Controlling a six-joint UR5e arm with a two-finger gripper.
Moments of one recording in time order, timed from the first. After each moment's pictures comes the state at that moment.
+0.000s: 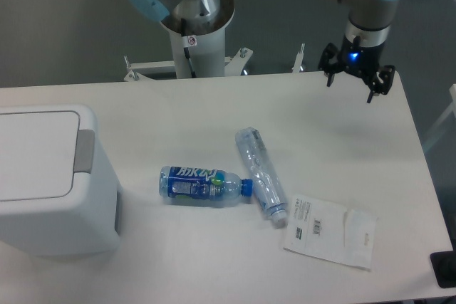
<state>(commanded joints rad) 2.86 -1.66 -1.80 -1.06 1.52 1.34</state>
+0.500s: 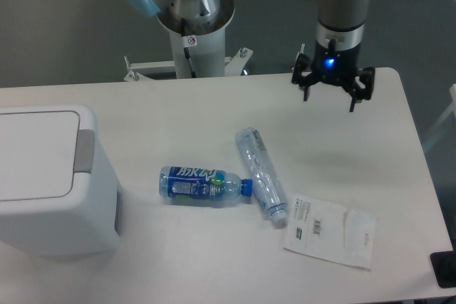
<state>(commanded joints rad) 2.70 -1.66 -1.68 -1.20 1.45 0.97</state>
